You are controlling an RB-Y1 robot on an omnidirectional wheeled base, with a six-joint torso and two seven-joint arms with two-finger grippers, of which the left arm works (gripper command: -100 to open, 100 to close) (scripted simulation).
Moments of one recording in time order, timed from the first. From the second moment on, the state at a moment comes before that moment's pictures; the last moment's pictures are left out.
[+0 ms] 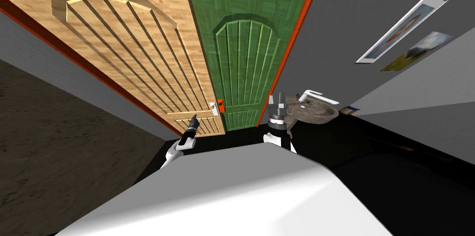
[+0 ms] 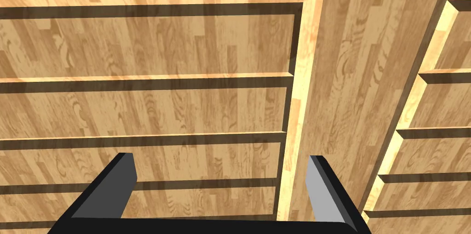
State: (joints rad) arm -0.10 0.37 0.05 -0.99 0.10 -0.40 0.24
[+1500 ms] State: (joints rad) arm -0.13 0.35 0.04 -0.99 0.10 -0.41 0.24
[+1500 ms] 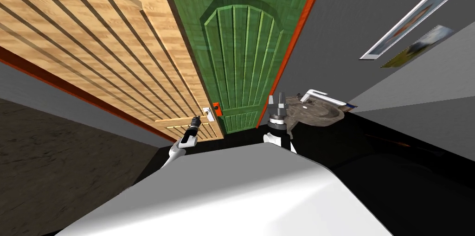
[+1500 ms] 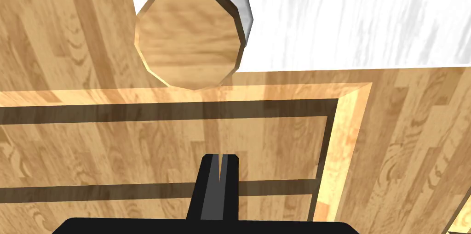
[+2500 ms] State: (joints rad) arm -0.11 0.37 0.03 -1.01 0.10 -0.40 0.26
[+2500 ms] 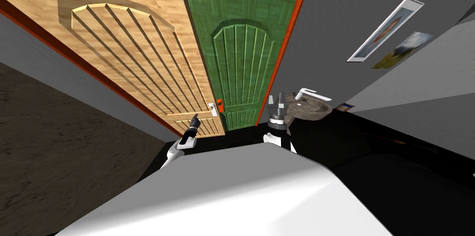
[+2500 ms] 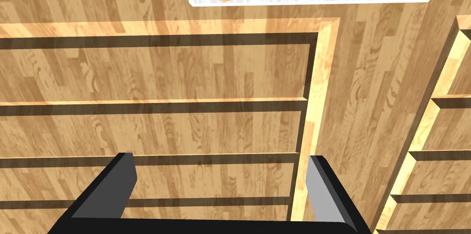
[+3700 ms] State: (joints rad) arm -0.13 0.34 0.02 -1.01 0.09 -0.41 0.24
